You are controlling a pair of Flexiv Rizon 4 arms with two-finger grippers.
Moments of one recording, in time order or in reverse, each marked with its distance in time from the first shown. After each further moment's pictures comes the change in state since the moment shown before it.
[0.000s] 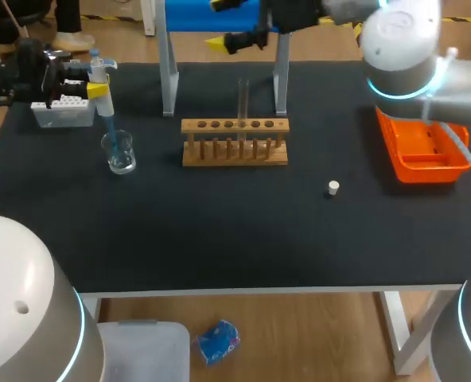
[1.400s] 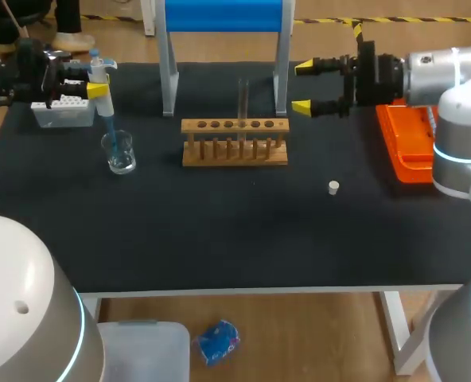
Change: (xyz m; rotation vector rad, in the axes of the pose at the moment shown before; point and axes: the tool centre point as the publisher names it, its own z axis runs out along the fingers) left arm 0.000 0.000 0.000 0.000 0.000 0.000; right arm 0.007 -0.174 -0.077 -0.161 -0.020 0.049
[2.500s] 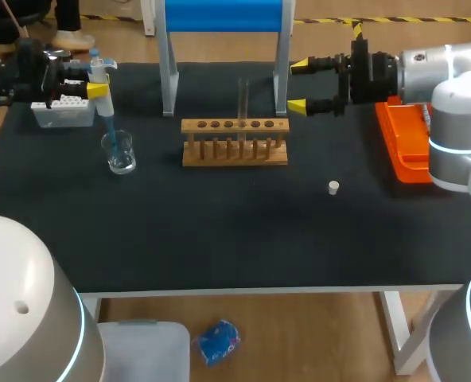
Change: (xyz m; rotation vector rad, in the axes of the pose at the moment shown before) left arm 0.000 0.000 0.000 0.000 0.000 0.000; right arm -0.004 -0.001 0.007 0.020 0.006 -0.006
